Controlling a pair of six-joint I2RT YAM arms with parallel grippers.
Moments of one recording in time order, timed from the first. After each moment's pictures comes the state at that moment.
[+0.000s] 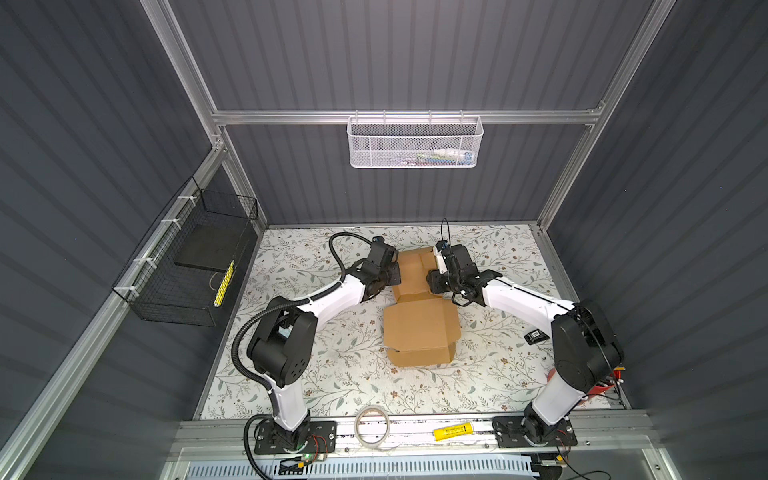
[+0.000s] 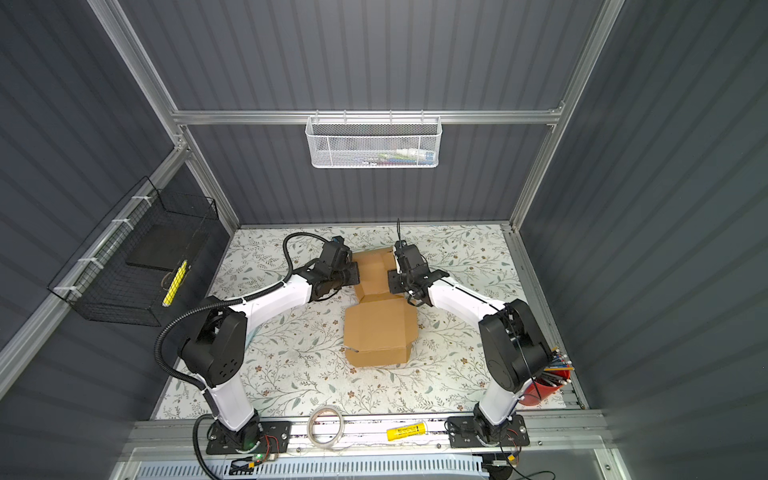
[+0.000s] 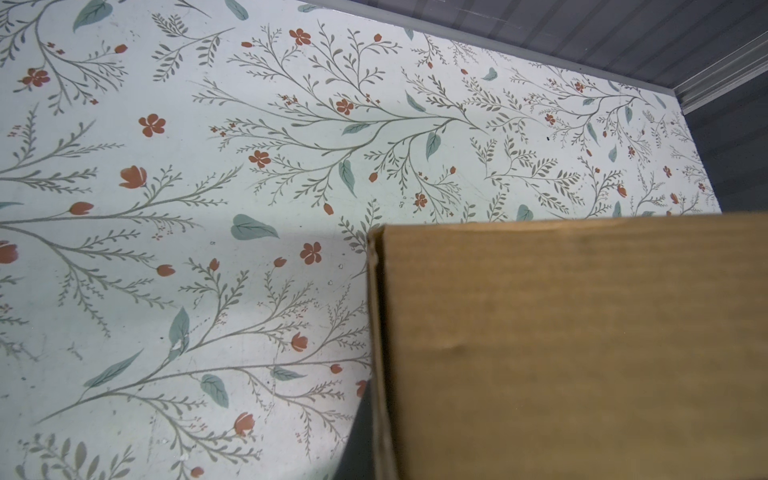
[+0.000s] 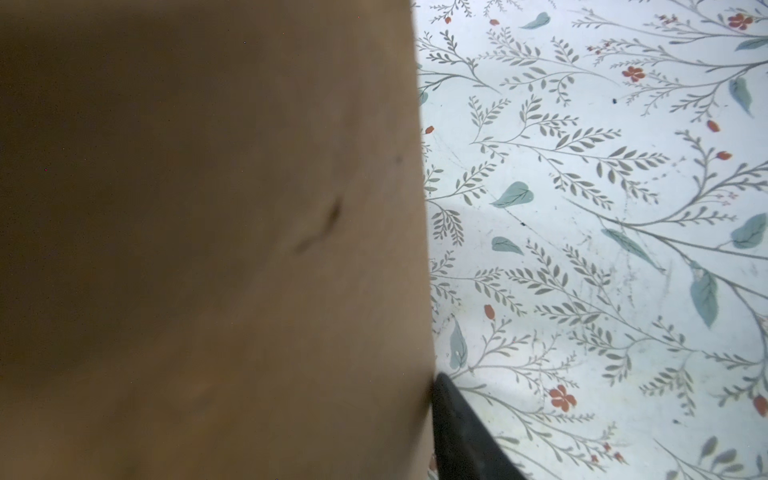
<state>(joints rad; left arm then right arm) -0.60 1.81 1.29 -0.23 -0.09 -0.54 0.54 1.71 1.16 -0.24 0.07 0.26</state>
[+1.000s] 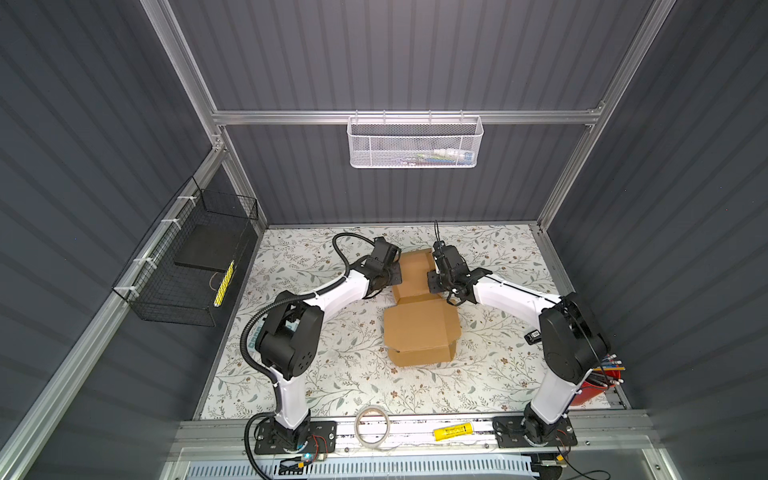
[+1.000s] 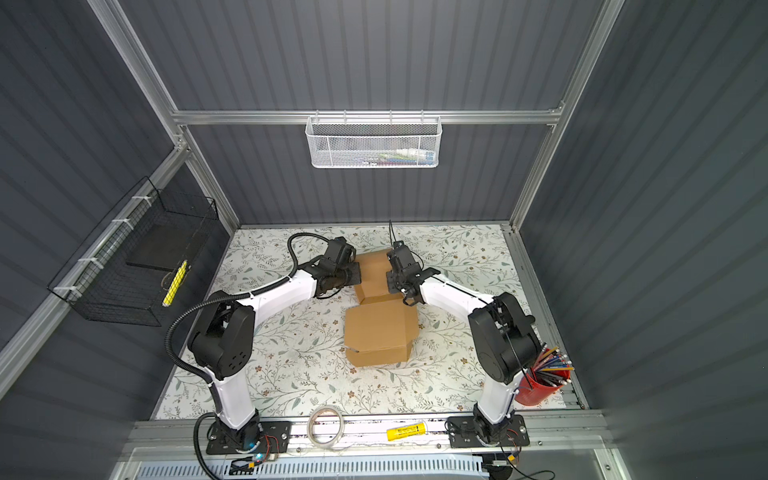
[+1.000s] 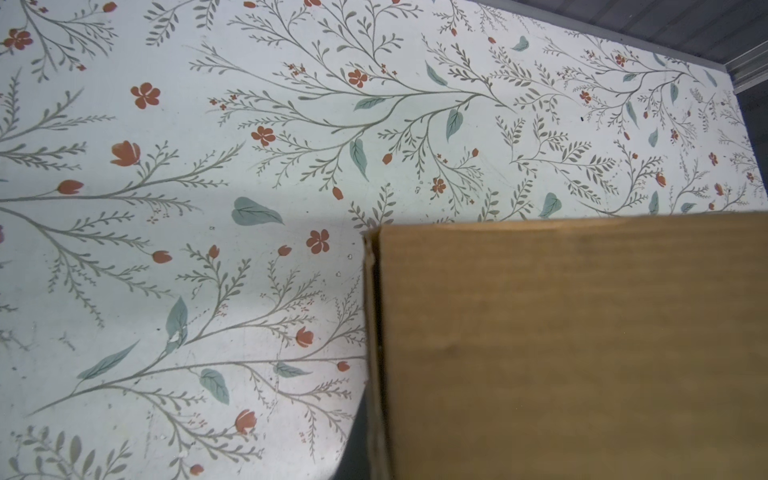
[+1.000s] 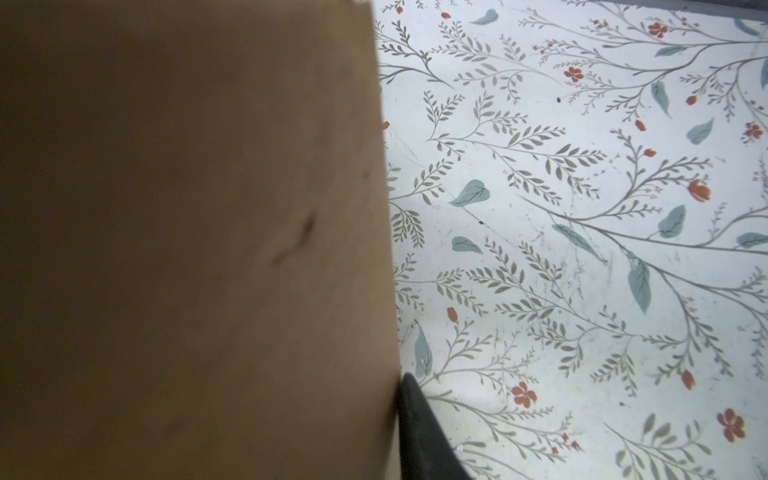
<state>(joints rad) -0.60 1.89 1.39 -0.33 -0.09 -0.55 0.57 1.78 1.21 -0.29 0.22 0.26</state>
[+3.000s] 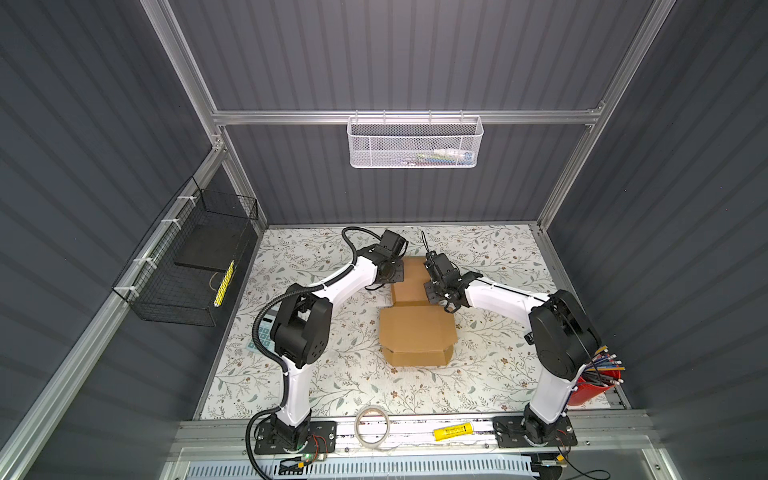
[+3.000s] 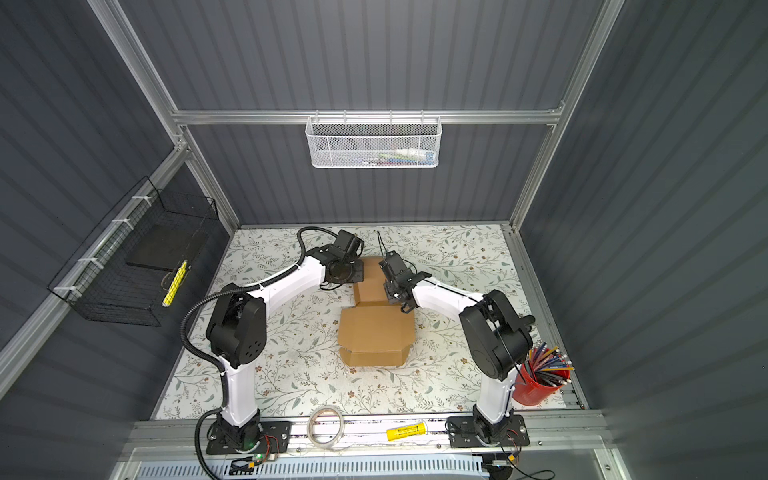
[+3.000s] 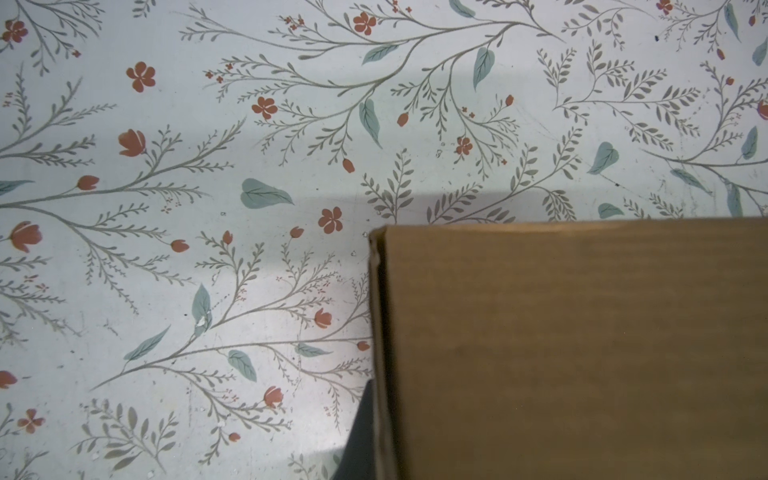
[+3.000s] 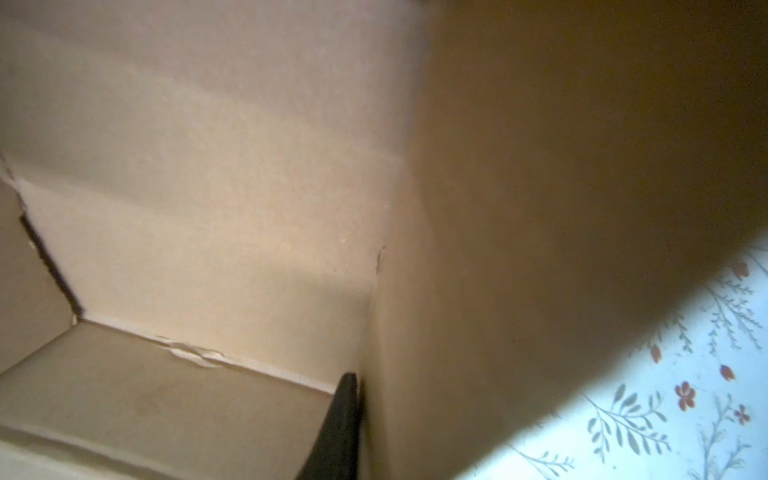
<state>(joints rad) -0.60 2.01 1.64 -0.64 -0.10 -0.48 0.62 1.82 1.21 -0.36 0.31 0.18</state>
